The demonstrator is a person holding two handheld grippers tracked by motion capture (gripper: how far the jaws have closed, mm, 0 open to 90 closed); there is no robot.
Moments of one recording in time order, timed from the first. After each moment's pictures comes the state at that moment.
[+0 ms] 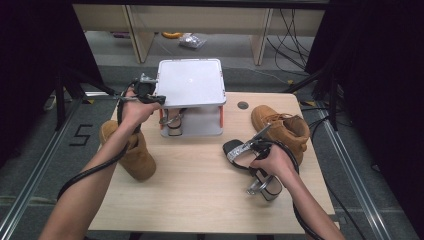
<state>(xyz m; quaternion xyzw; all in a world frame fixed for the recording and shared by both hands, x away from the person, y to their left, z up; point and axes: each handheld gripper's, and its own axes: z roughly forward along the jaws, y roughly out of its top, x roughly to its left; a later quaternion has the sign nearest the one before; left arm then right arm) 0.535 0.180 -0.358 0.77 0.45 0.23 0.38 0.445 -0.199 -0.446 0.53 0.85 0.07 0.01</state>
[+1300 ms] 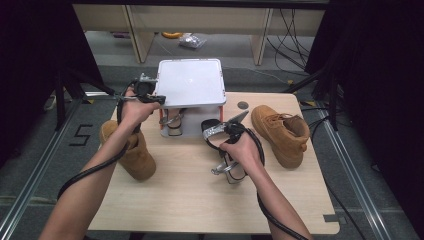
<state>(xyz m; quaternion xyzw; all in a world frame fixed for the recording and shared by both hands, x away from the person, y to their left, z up) 0.537 0.179 -0.359 0.76 0.46 0.23 0.39 0.474 -0.115 -0.428 0.60 0.79 0.15 0.02</state>
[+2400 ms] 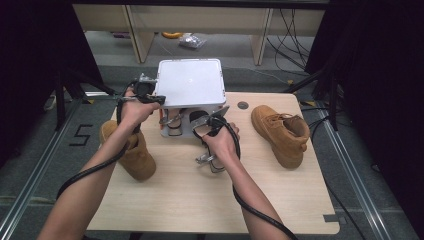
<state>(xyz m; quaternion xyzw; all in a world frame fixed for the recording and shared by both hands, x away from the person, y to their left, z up) 0.536 0.180 -0.359 0.76 0.46 0.23 0.39 0.512 -0.064 -0.449 0.61 0.77 0.17 0.05</state>
